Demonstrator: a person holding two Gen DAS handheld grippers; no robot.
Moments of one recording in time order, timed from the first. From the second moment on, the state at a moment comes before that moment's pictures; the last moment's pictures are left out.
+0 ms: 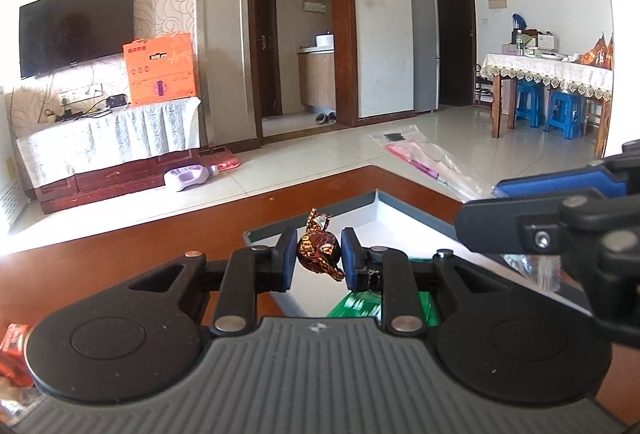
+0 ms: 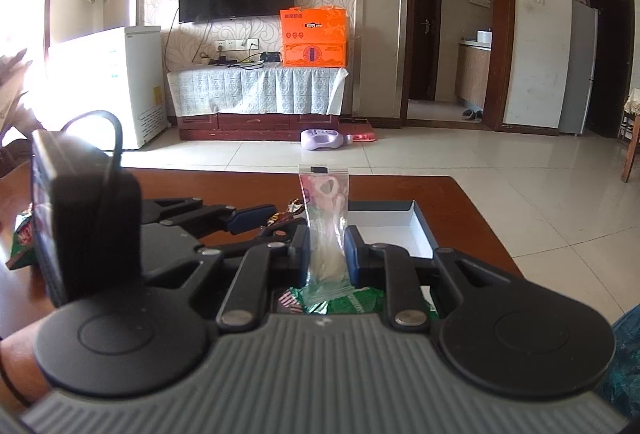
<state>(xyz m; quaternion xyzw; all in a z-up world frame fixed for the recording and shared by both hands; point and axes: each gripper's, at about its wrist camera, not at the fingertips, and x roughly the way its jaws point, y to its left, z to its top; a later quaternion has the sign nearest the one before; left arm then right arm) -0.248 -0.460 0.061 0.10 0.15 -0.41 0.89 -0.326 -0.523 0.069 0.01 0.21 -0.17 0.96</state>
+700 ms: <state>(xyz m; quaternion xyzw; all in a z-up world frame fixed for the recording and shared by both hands) -0.210 -0.537 0.043 0.09 0.18 -0.44 0.87 -0.330 -0.548 0.059 0.03 0.22 -0.19 0.96</state>
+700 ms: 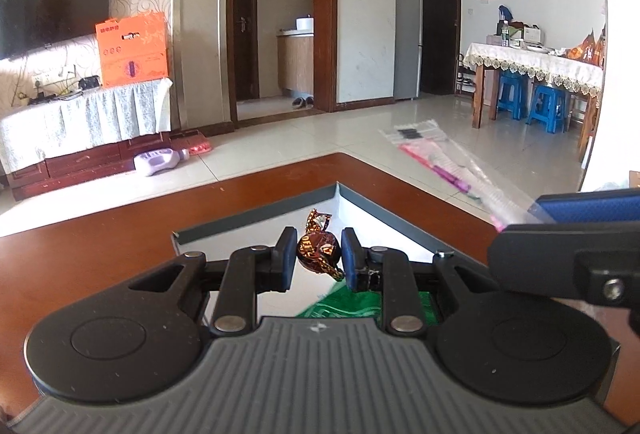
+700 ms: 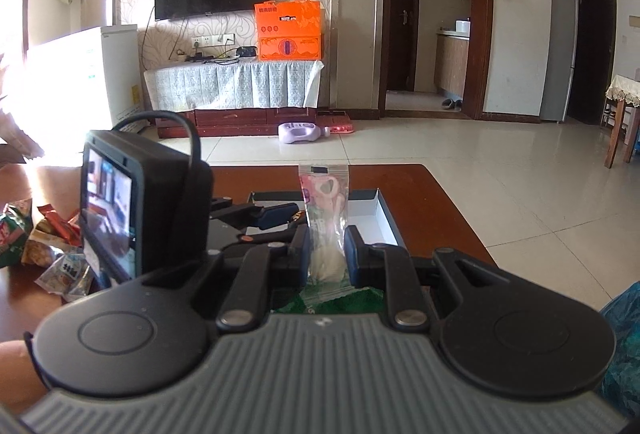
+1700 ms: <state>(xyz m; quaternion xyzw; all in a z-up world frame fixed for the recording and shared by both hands) -0.242 -0.503 0.028 0.12 0.16 -0.47 0.86 -0.318 -0.559 0.051 0.04 0.23 -0.21 0.95</state>
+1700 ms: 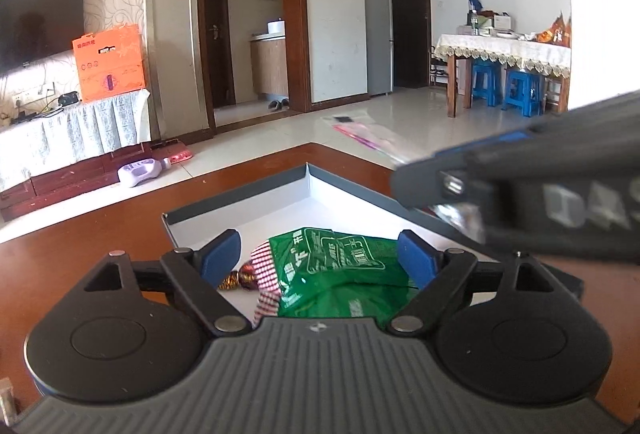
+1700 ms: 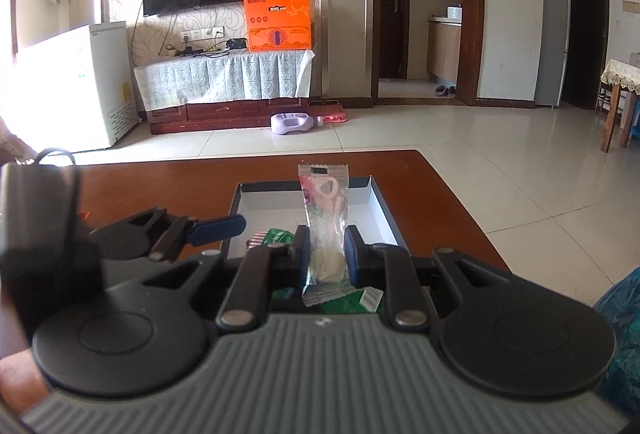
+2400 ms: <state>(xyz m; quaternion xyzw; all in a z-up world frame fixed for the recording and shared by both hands) -0.286 -0.452 0.030 0.14 0.16 -0.49 0.85 -0.303 -0.549 0.039 0.04 0.24 -0.23 0.94</state>
